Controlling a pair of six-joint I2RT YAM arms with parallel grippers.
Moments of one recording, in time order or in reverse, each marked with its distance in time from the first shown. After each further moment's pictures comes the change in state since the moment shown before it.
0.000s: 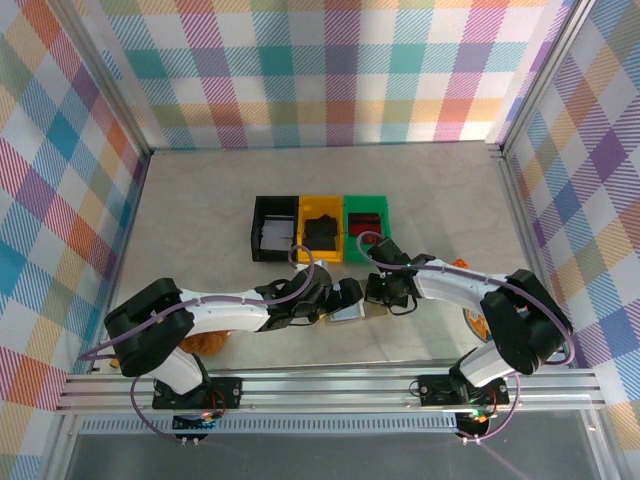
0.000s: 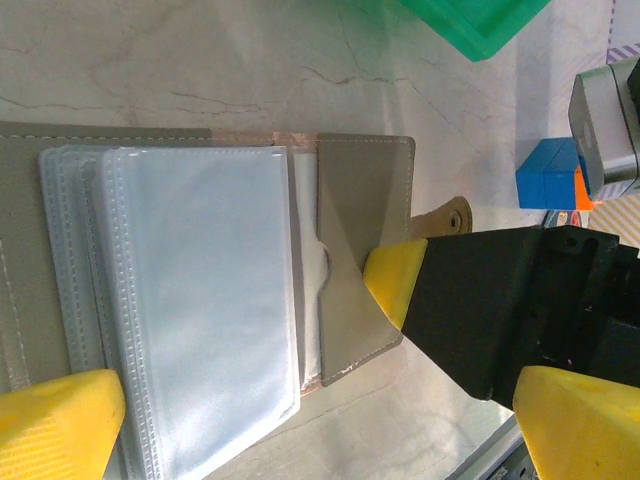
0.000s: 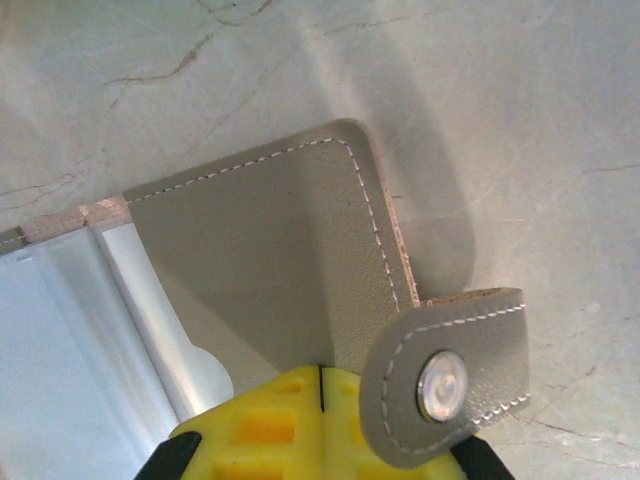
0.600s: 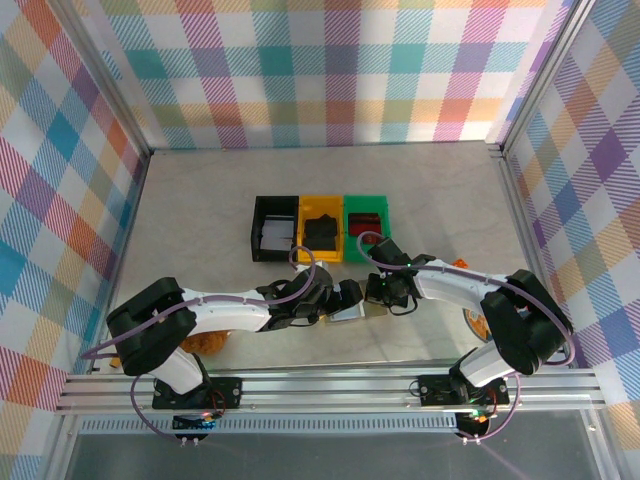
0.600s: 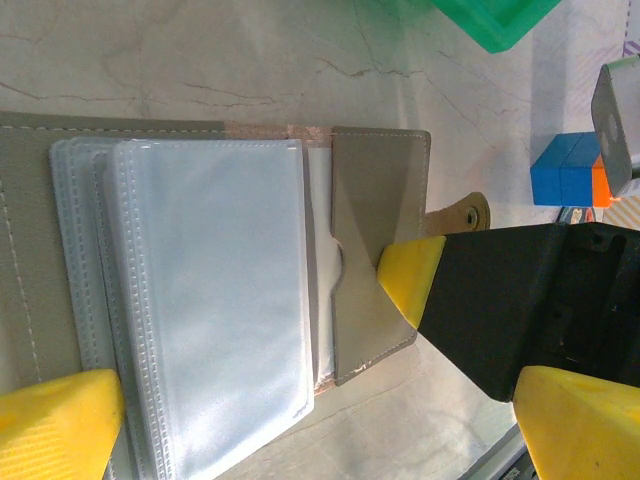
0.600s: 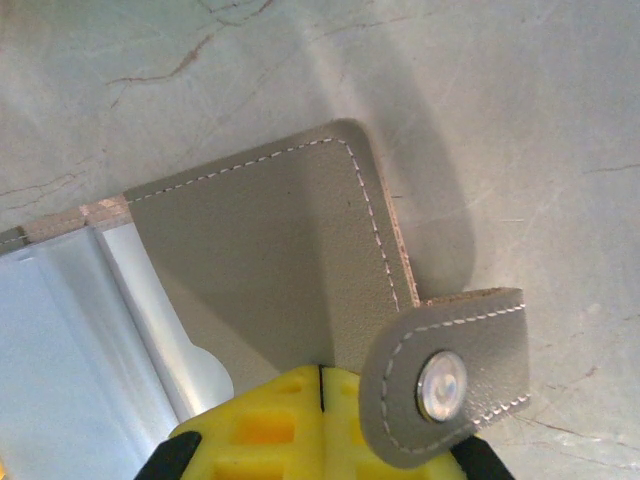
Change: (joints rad) left arm -0.002 0.010 0.001 -0.008 -0.001 0.004; right arm 0.000 -0.002 -0.003 0.003 0.000 0.000
